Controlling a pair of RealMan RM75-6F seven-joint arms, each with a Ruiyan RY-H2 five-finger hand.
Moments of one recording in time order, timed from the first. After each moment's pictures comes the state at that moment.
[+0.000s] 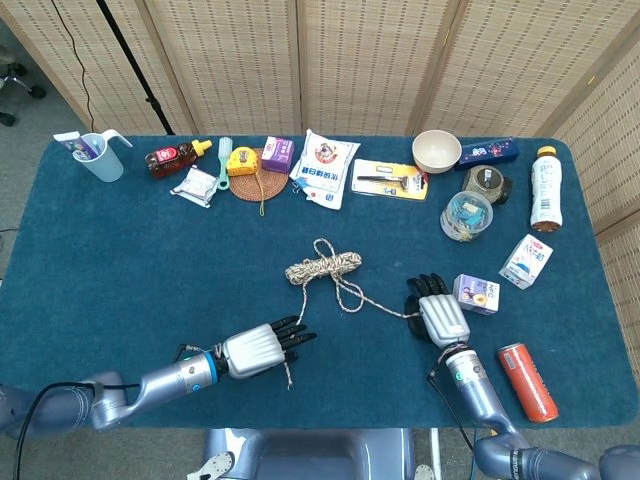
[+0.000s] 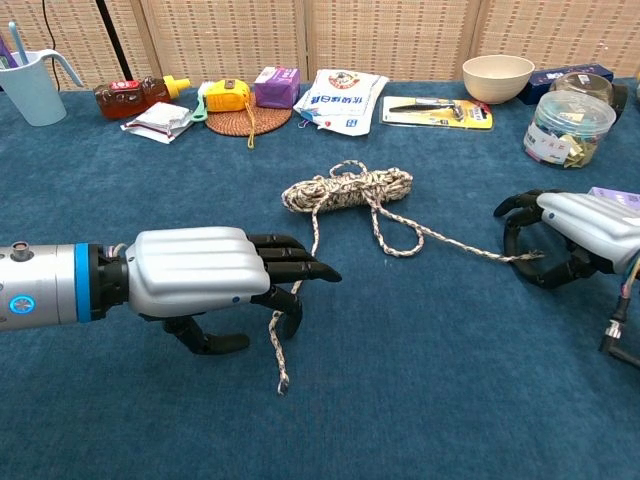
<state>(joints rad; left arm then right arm) -0.86 -1.61 0.15 -1.27 1.86 0.93 -0.03 0.46 -1.71 0.11 -1.18 -1.31 1.06 -0.09</state>
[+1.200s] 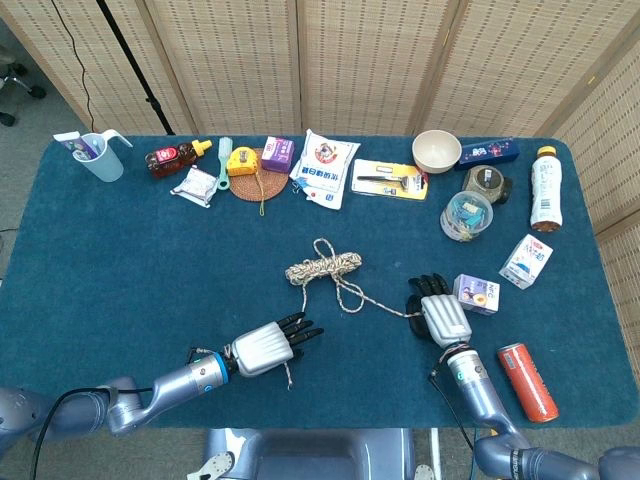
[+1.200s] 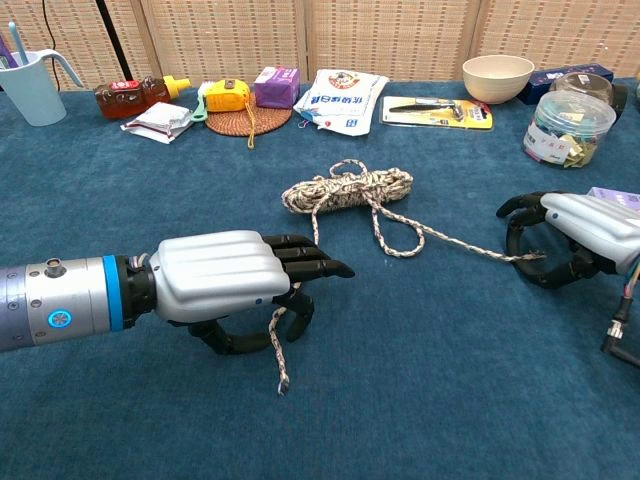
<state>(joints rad) -0.85 -1.70 0.13 -1.20 1.79 0.95 0.04 0.46 -1.72 0.11 -1.16 -1.31 1.06 -0.07</state>
